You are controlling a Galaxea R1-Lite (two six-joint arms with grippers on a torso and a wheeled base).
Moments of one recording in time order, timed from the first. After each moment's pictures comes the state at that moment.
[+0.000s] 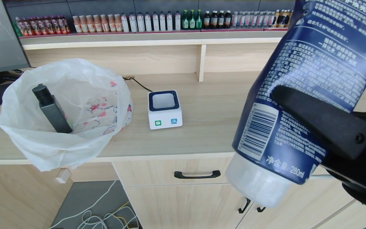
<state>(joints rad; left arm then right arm) 0.00 0.00 0.00 0.00 0.00 0.00 0.82 1.47 -0.48 -1.57 0.44 0.70</state>
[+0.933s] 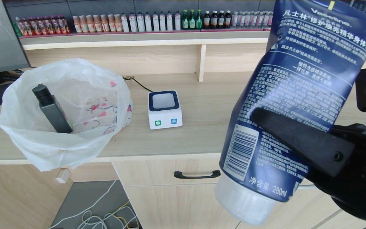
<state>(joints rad) 0.00 0.00 0.00 0.00 0.00 0.00 0.86 1.49 -0.47 -1.57 0.44 0.70</state>
